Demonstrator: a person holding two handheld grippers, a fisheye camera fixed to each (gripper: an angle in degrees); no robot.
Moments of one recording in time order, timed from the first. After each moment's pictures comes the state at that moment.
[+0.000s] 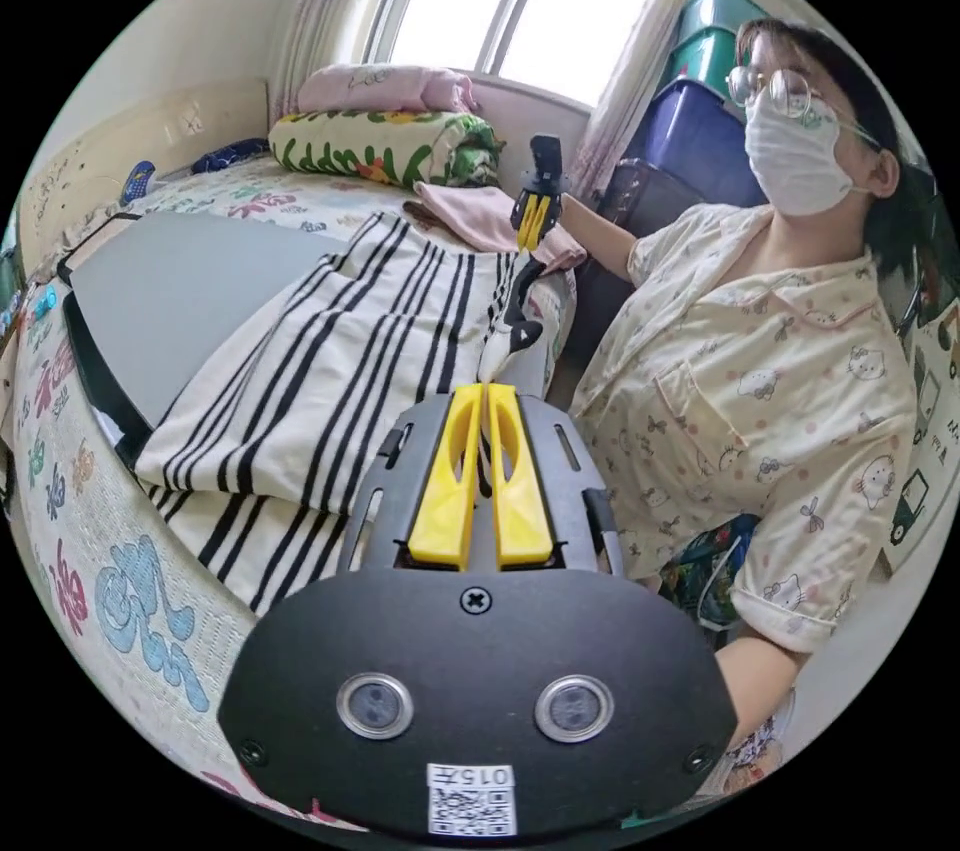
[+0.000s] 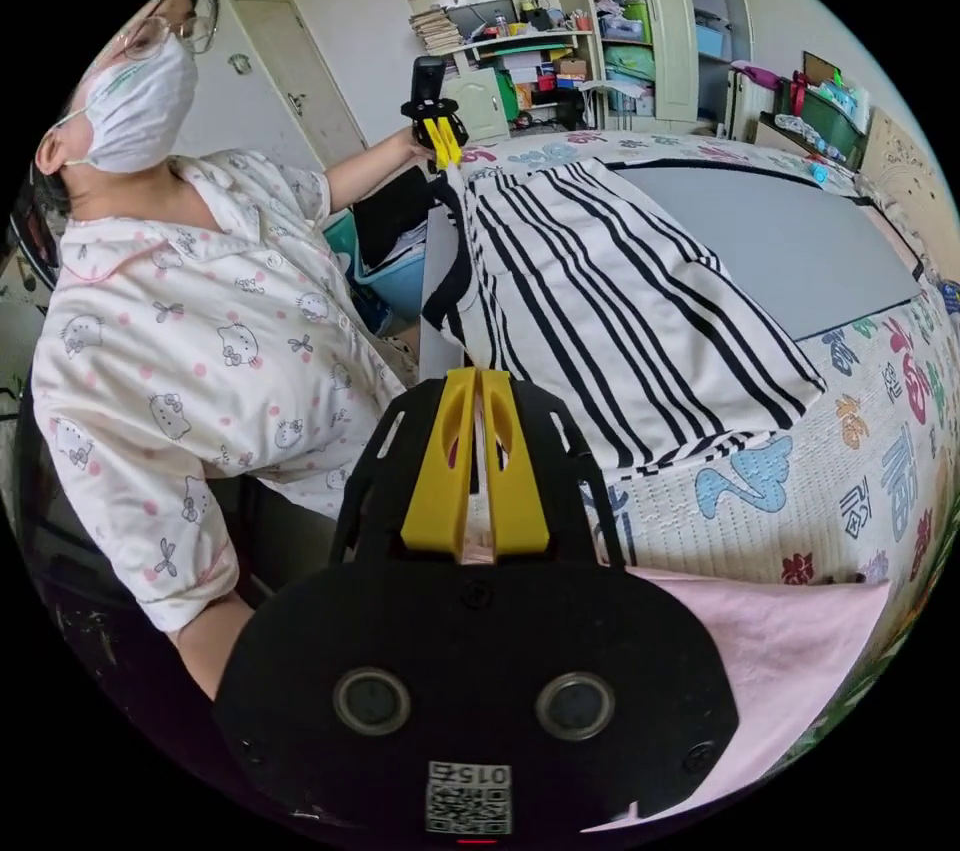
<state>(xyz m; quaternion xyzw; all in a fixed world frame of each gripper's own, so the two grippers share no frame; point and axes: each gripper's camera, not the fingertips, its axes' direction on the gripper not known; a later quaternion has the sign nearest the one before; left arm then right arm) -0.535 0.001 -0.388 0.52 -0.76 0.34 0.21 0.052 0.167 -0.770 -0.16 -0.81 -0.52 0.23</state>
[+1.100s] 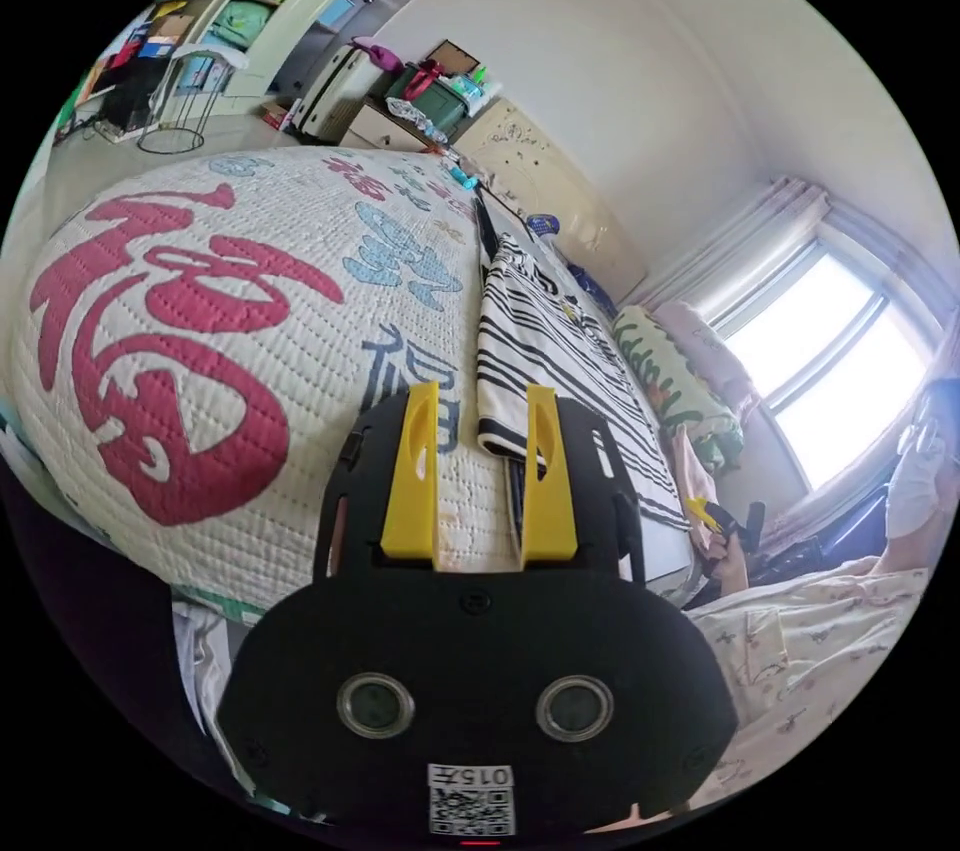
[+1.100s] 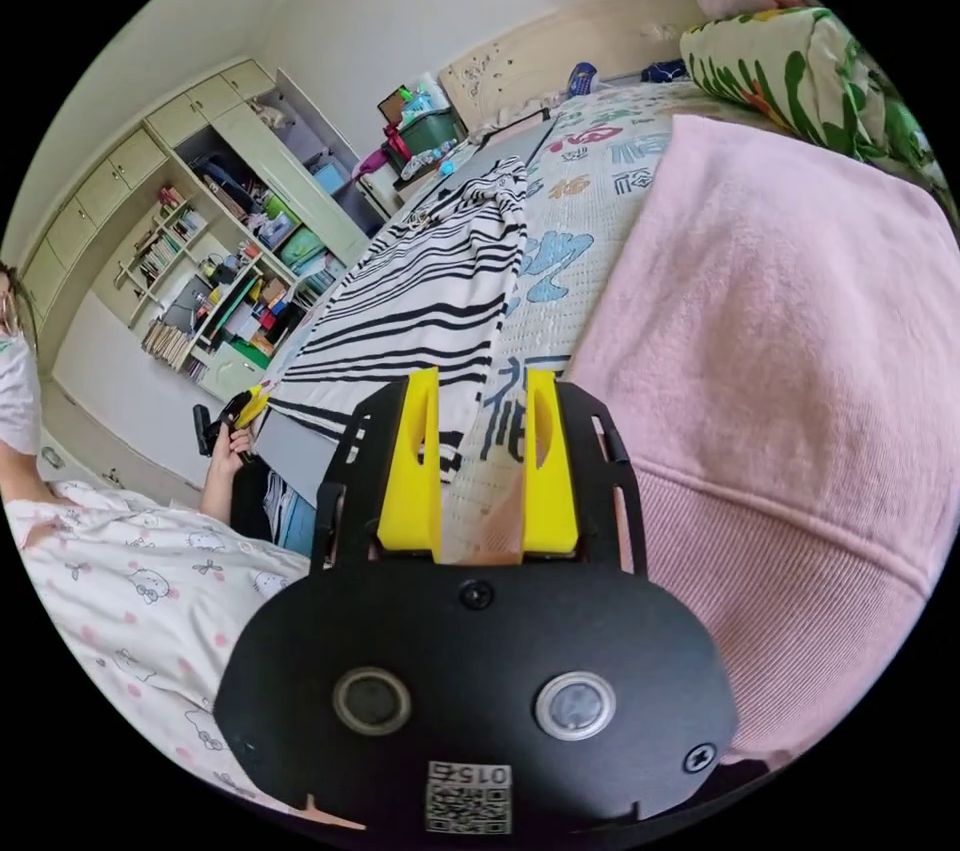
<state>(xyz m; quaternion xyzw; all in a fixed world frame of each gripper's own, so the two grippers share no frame) -0.877 0.084 -0.423 0.92 -0.30 0.26 0.01 0.157 0.099 -0.538 -0.35 -0.69 -0.14 0.61</state>
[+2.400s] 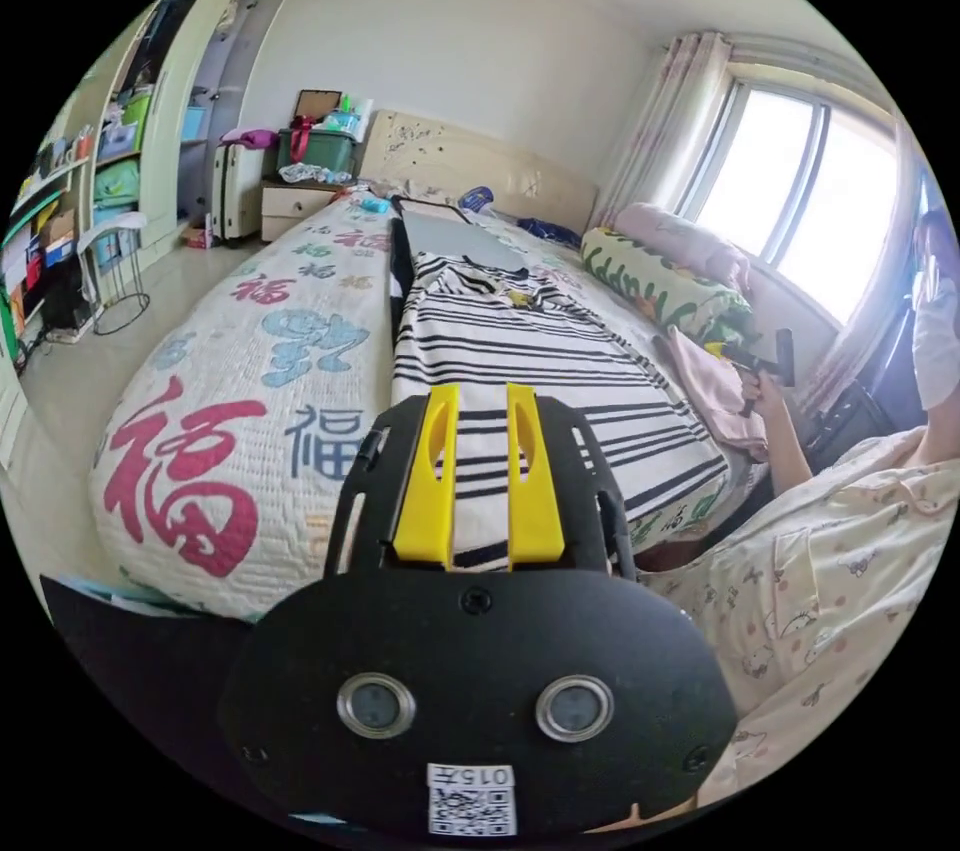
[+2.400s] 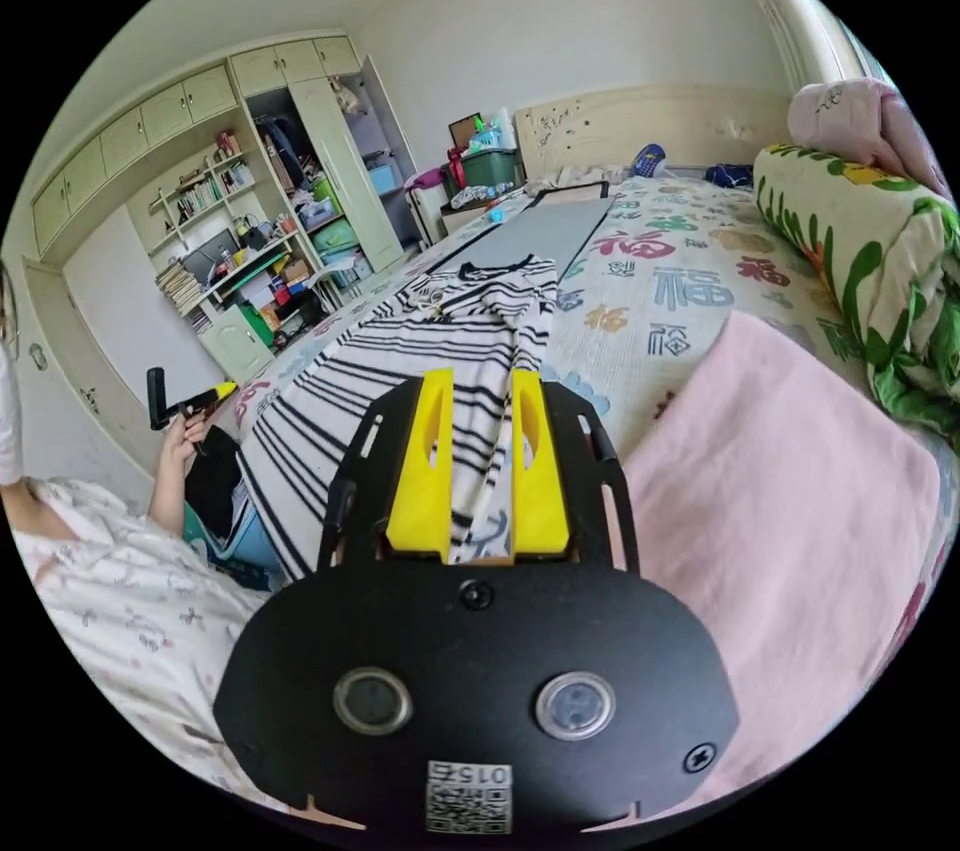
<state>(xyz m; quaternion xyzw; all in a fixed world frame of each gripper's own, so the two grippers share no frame) -0.751 0.012 -0.249 0.83 -0.51 0.22 -0.03 0.138 -0.084 -0.506 -0.22 -0.73 -0.20 0.61</state>
